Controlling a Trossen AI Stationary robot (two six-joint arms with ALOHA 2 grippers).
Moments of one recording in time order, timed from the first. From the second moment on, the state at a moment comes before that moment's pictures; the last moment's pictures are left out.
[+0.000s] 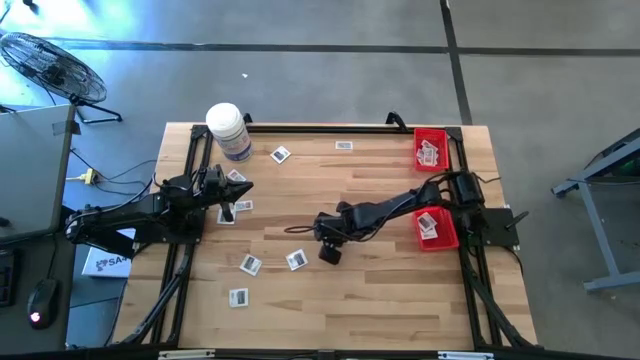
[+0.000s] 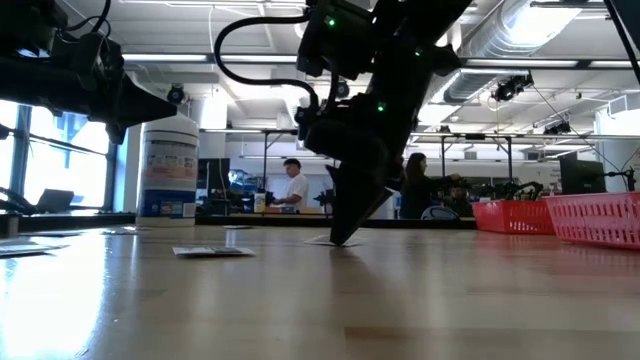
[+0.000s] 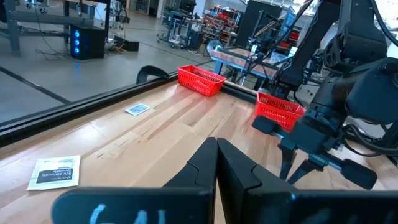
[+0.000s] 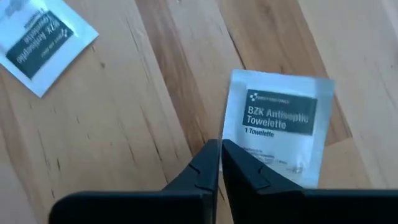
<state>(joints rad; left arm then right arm) 0.21 0.05 0.04 -0.01 -0.14 -0.26 0.12 2.04 1.33 -0.46 0.14 0.48</state>
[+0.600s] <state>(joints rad) 0.21 0.05 0.04 -0.01 -0.14 -0.26 0.08 2.04 1.35 -0.58 0.07 0.26</state>
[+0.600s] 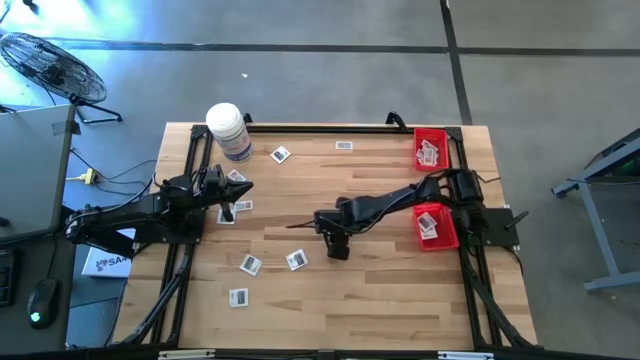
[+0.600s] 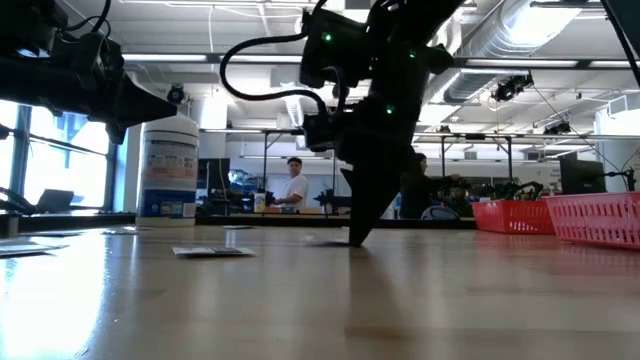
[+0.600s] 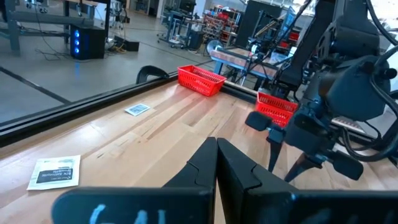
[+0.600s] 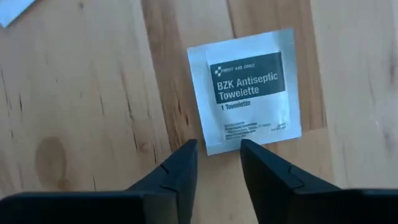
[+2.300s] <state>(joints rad) 0.21 0.05 0.04 -0.01 -0.14 -0.26 0.02 2.12 1.43 -0.66 0.03 -0.01</state>
